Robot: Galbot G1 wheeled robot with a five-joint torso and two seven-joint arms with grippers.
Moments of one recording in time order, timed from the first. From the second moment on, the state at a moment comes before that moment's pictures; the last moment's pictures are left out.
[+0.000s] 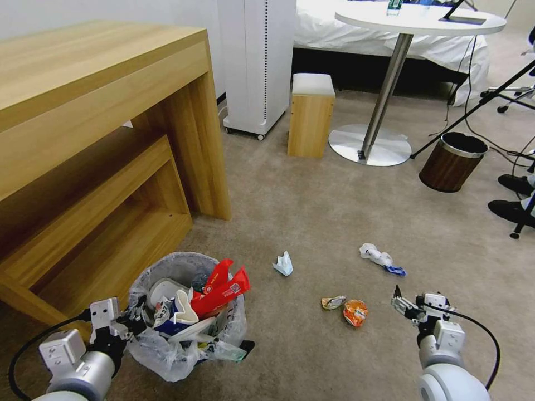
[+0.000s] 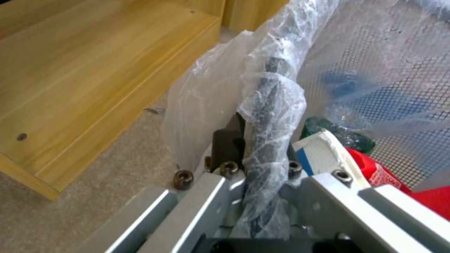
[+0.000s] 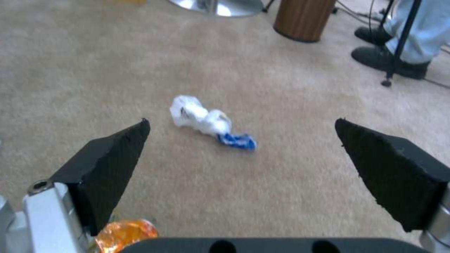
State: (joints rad) left arm 1.88 -1.15 -0.75 -2.44 -0.80 0.47 -0.37; right arm -1.61 1.23 0.65 1.98 0.31 -0.19 0.33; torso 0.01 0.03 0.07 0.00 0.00
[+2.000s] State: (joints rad) left arm 1.91 -1.26 -0.65 -2.46 -0.62 0.44 -0.30; right arm -1.70 1.49 0.77 2.03 0.03 0.23 0.16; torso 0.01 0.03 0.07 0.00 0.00
